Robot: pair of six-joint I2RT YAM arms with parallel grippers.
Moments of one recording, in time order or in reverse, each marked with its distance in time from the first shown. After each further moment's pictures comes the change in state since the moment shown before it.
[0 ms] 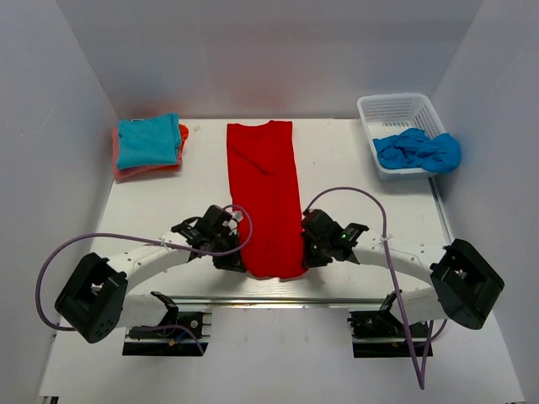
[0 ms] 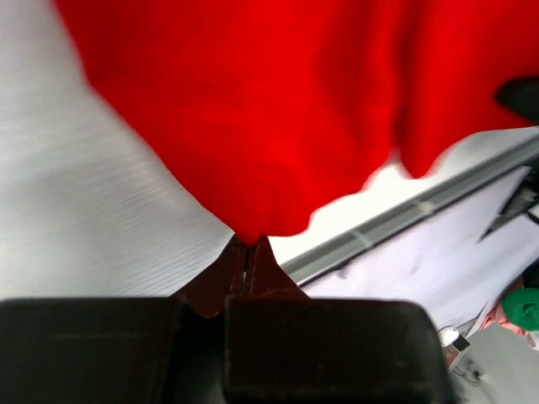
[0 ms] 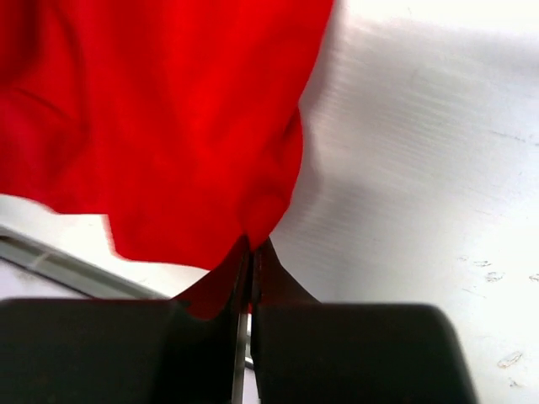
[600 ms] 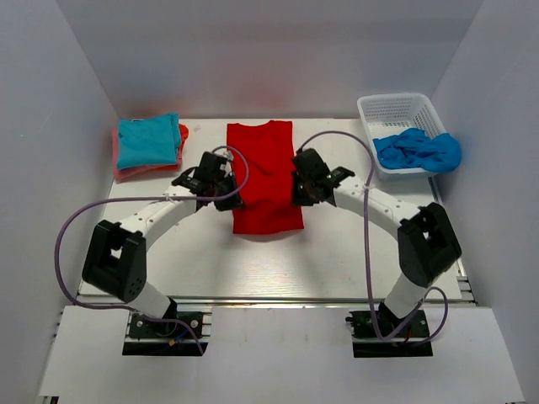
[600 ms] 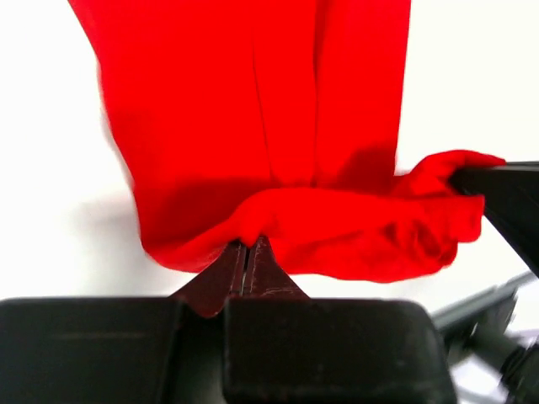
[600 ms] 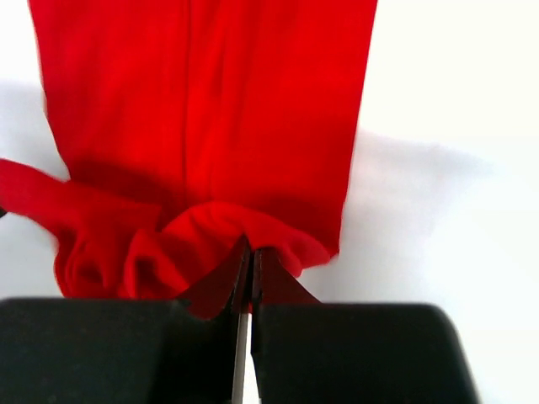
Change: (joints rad) left arm 0.182 0.252 0.466 -0.012 -0.152 0.046; right arm -0.198 0.302 0.545 -0.100 0.086 -0.129
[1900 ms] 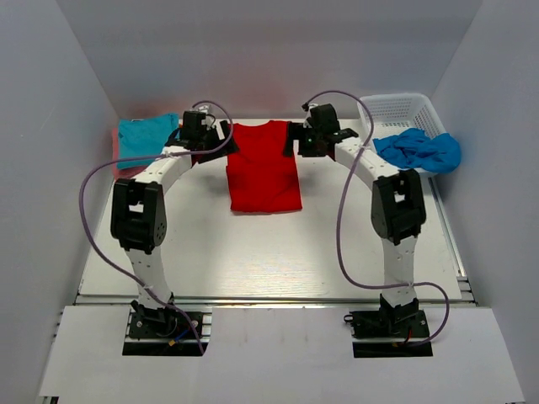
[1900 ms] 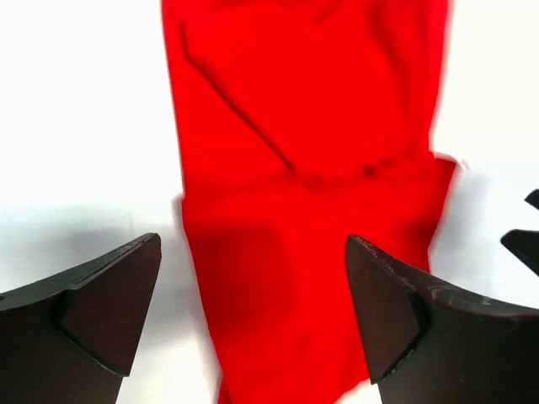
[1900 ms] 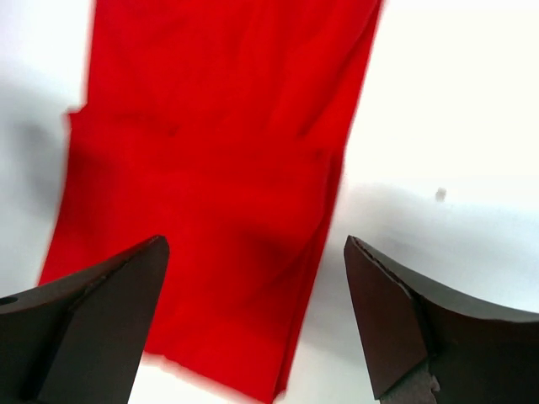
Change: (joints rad) left arm 0.258 0.495 0.542 0.166 -0.014 0.159; right arm -0.279 0.515 0.616 0.129 -0.231 -0.276
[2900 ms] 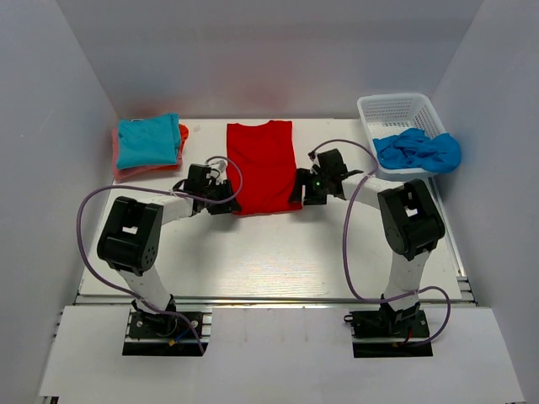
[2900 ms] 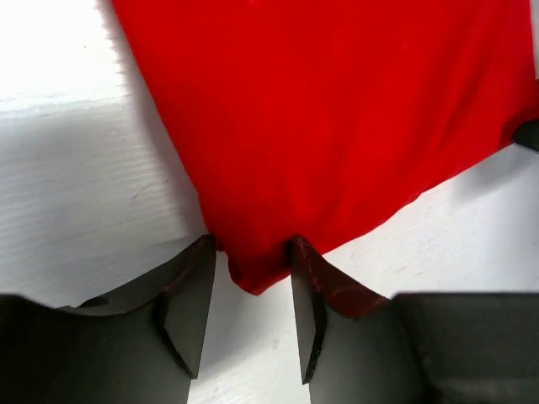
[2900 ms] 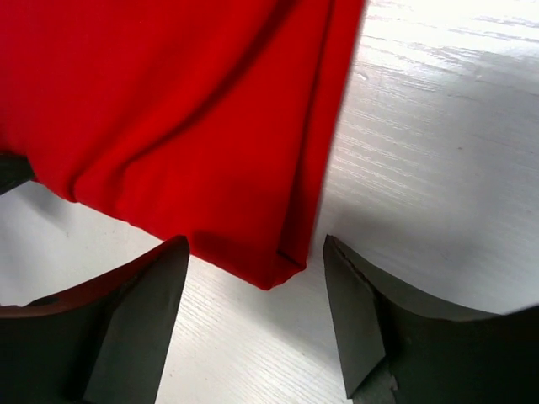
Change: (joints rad) left arm -0.066 -0.265 -0.692 0.262 0.199 0.064; right arm 0.013 -0.253 -0.663 0.230 -0.200 0.133
